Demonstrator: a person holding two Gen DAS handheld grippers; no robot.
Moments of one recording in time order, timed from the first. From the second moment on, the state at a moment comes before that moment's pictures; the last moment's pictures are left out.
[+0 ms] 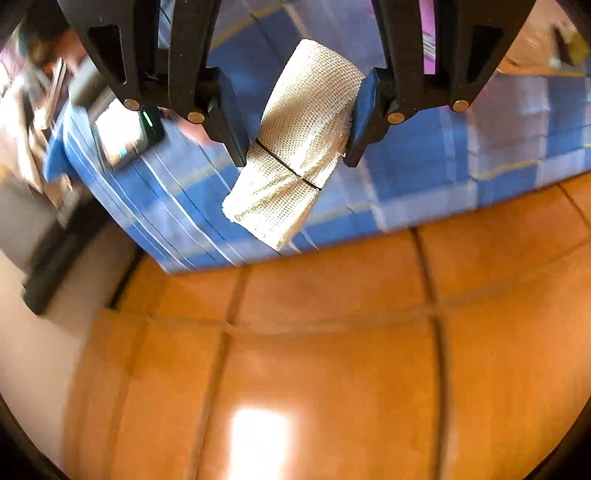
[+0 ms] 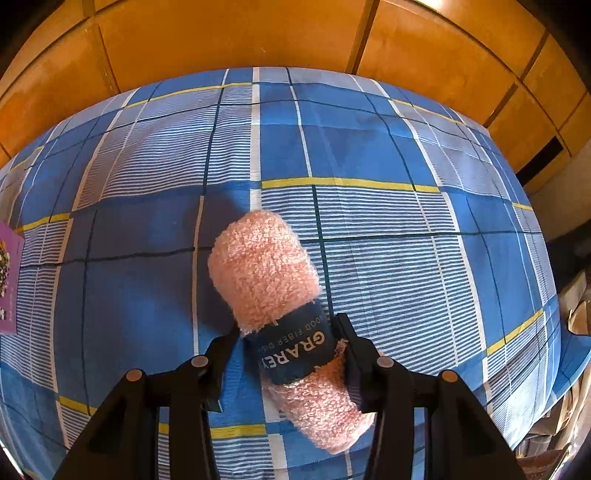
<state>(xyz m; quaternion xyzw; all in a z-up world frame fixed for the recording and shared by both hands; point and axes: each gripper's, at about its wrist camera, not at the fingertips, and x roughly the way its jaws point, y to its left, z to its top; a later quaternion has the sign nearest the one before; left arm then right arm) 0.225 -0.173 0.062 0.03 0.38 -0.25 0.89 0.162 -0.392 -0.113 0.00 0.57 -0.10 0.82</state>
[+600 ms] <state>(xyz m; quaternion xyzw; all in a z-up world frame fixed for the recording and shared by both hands) 0.177 0.154 0.033 -0.08 0.38 0.03 0.92 0.165 -0.369 -0.111 -0.04 0.56 -0.10 0.82</state>
